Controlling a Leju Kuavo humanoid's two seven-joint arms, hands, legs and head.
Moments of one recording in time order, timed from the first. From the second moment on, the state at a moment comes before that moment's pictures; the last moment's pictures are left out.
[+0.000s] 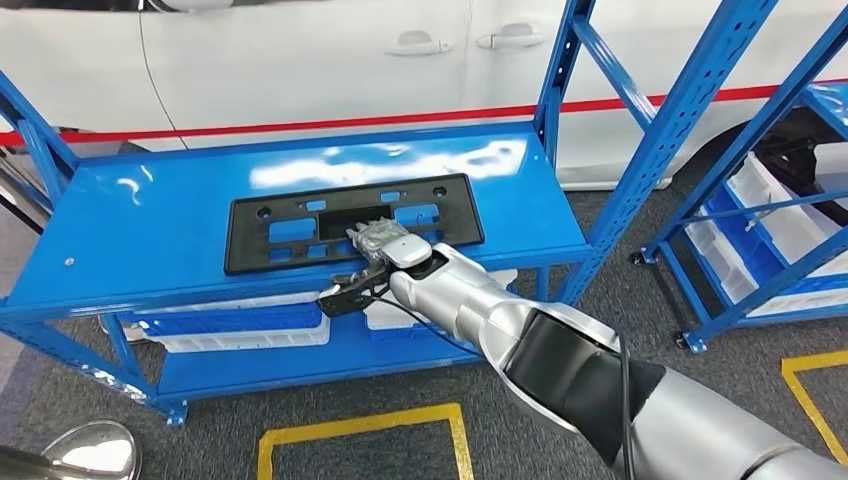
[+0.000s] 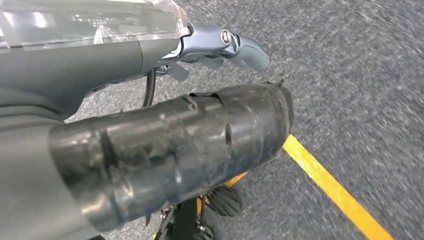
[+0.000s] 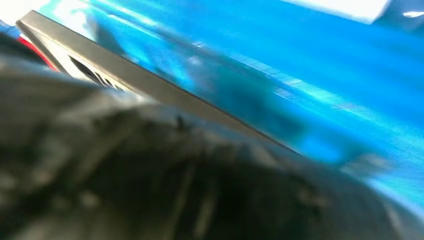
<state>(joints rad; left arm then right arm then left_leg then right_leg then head) -0.04 -0.08 0.95 -0.20 -0.55 -0.06 -0.02 -0.96 0.00 0.68 -0.34 1.02 0.16 -0.15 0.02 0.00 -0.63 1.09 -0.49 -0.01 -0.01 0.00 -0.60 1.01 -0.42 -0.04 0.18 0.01</state>
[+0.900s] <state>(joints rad) -0.05 -0.11 0.95 -0.20 -0.59 -0.10 -0.06 -0.97 -0.06 0.68 -0.38 1.06 0.13 -0.09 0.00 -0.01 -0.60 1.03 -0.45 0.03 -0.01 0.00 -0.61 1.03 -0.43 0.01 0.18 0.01</state>
